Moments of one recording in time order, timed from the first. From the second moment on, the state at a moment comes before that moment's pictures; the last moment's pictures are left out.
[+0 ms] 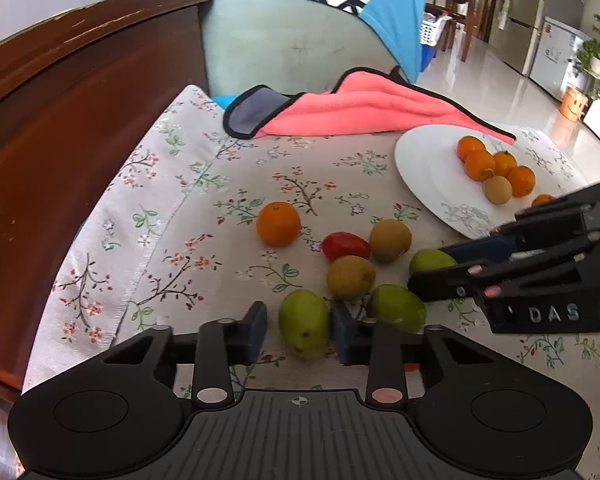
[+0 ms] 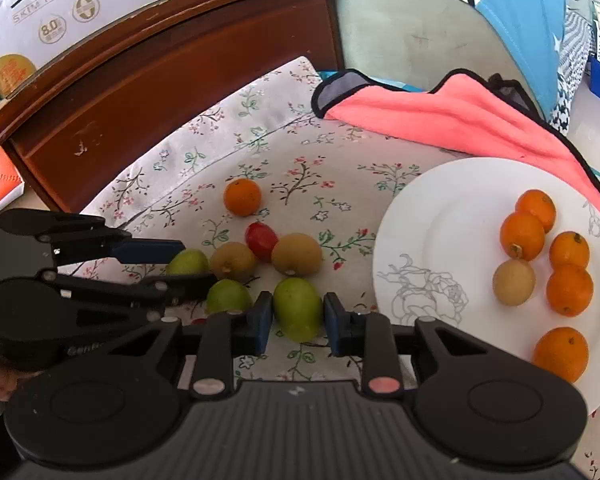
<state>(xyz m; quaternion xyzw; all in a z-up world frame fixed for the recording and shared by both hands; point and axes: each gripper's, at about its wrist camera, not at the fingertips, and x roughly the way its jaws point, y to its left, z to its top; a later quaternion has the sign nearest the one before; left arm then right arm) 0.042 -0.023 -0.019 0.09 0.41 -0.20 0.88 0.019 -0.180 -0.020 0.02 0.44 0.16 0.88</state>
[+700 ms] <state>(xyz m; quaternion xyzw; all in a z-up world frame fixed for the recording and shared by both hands) 0.044 -0.019 0.017 0.05 0.41 -0.16 0.90 0.013 -0.186 -0.003 0.05 0.42 0.17 0.89</state>
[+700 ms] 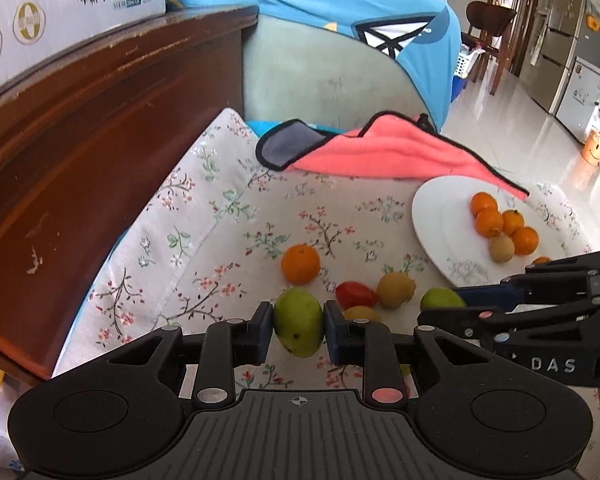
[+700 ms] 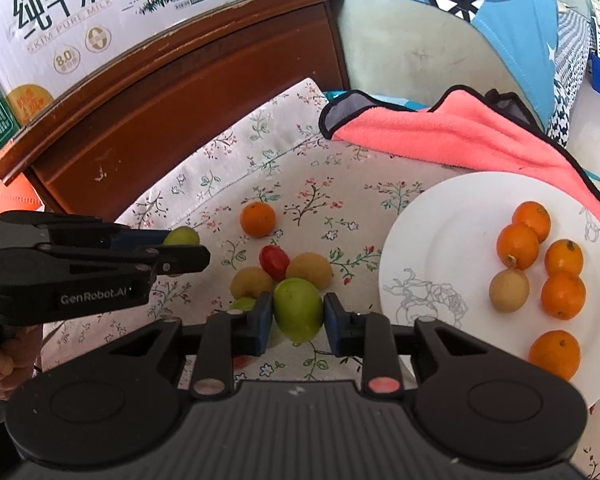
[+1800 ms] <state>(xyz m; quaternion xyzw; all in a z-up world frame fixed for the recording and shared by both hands) 0.042 -0.113 0.044 0.04 0.37 -0.23 0.90 0.007 -0.268 0.047 0.10 0.36 0.10 0.92</state>
